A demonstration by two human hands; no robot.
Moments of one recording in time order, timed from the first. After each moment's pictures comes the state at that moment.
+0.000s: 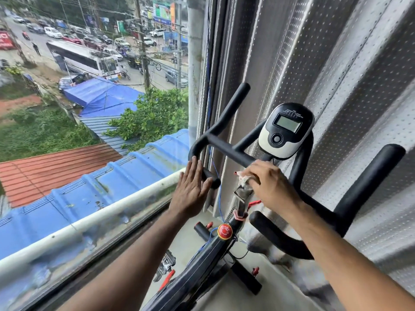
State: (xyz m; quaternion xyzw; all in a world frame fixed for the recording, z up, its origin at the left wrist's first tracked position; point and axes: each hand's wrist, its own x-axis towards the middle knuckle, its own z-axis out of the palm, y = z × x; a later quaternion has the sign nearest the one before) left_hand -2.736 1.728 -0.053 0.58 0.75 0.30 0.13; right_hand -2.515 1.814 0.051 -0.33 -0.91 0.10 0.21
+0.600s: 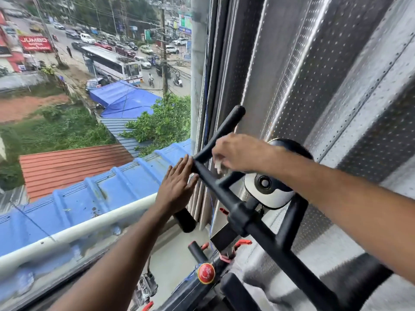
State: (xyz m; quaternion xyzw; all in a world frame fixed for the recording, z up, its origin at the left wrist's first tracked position) left_hand -2.767 1.842 -0.019 0.52 0.80 0.28 0.08; right_hand -2.608 1.957 0.160 -0.12 -0.99 -0.06 -0.03
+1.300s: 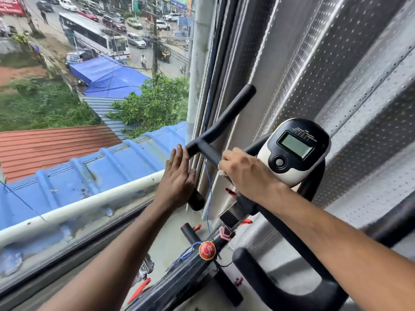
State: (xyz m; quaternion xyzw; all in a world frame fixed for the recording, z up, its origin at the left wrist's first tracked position) left_hand -2.757 1.807 -0.041 0.50 0.78 0.34 0.11; right_hand -2.577 1.896 0.079 -0.15 -0.98 -0.13 0.05
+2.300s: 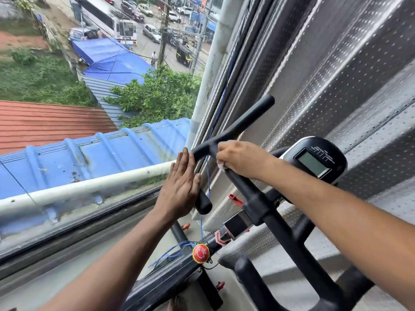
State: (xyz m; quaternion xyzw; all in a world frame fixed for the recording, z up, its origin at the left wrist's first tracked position) left_hand -2.754 1.787 -0.058 0.50 0.78 0.36 0.10; right_hand -2.643 1.931 0.102 -0.05 -0.98 -0.14 -0.10
